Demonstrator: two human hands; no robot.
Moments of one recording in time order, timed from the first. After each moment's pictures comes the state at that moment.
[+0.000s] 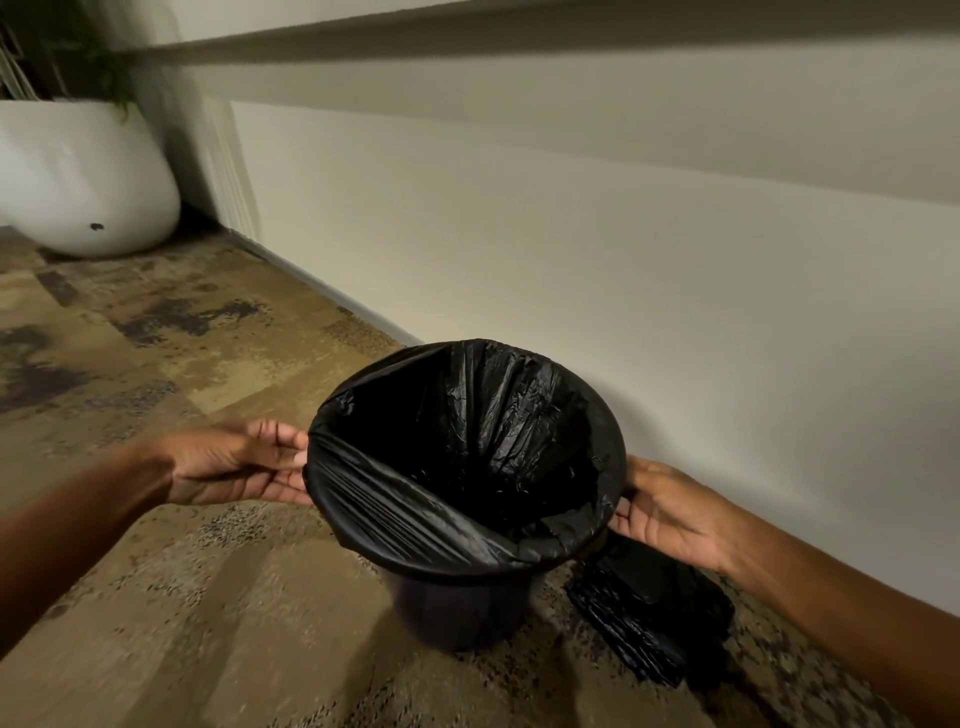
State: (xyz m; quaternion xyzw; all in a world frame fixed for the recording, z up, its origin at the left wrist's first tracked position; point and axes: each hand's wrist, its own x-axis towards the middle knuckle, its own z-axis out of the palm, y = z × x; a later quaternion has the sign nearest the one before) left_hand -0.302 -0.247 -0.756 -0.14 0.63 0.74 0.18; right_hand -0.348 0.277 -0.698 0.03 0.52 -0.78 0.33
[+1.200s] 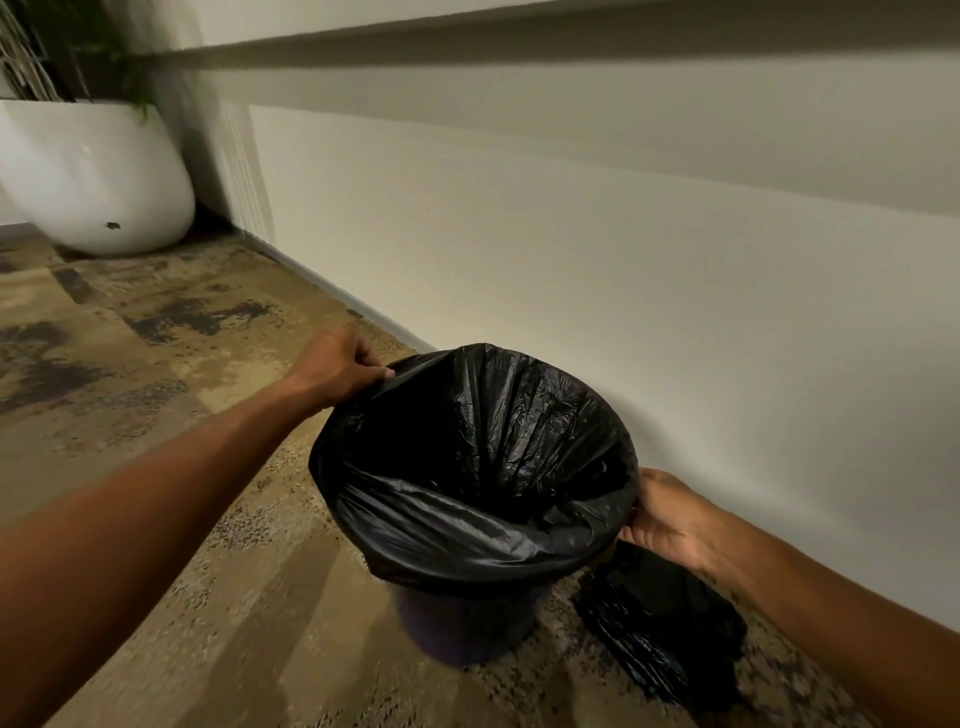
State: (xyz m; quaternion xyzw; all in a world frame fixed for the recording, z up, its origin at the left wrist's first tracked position) left_hand -0.345 -0.111 -0.623 -0.08 0.94 0.31 -0.13; right_hand -0.372 0.259 -0.715 0.10 0.64 -0.71 0.27
